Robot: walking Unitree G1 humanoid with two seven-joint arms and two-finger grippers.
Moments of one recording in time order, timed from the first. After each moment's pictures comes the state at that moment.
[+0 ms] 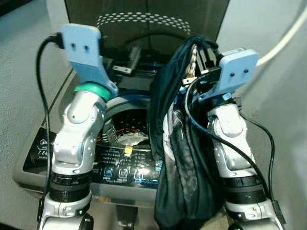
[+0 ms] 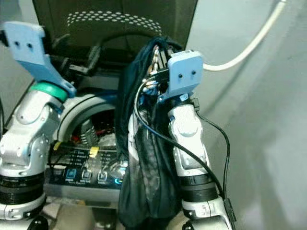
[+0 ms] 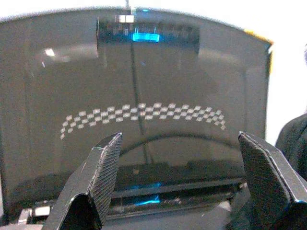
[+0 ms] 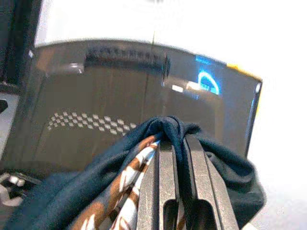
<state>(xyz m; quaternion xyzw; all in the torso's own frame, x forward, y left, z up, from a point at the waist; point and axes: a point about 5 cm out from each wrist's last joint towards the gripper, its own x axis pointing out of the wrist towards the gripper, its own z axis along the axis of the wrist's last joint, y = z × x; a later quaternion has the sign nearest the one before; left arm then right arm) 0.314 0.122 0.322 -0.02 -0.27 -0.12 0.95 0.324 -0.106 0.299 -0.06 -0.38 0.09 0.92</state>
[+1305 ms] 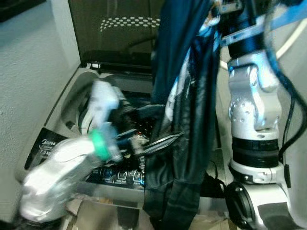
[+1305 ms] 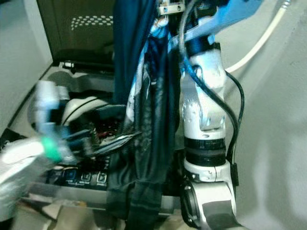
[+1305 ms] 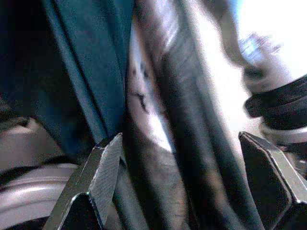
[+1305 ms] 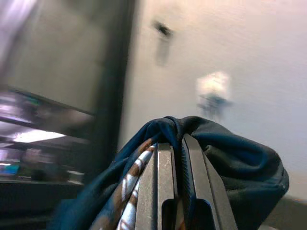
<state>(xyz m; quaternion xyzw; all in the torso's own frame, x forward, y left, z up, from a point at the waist) 0.264 0.079 0.253 -0.04 -0.10 -0.54 0.84 0.290 -0.094 0.421 0.10 -0.52 0.29 0.80</state>
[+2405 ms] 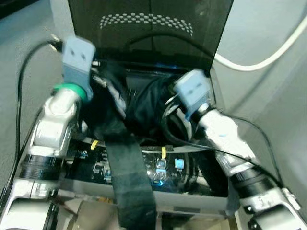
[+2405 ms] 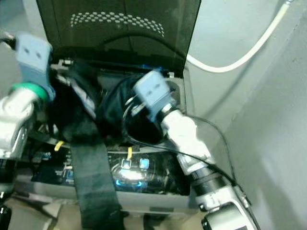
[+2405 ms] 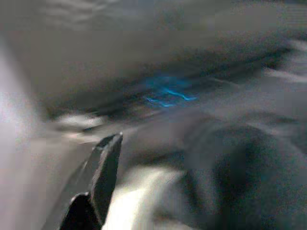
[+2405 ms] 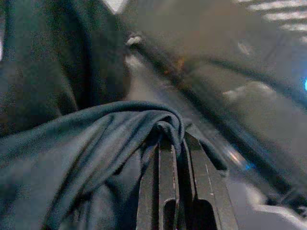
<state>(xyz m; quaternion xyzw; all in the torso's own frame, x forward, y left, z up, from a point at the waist) 0.337 0.176 0.262 0.12 -0.10 -0.17 0.97 0.346 -0.063 0.222 -0.27 -0.19 0.30 0.89</state>
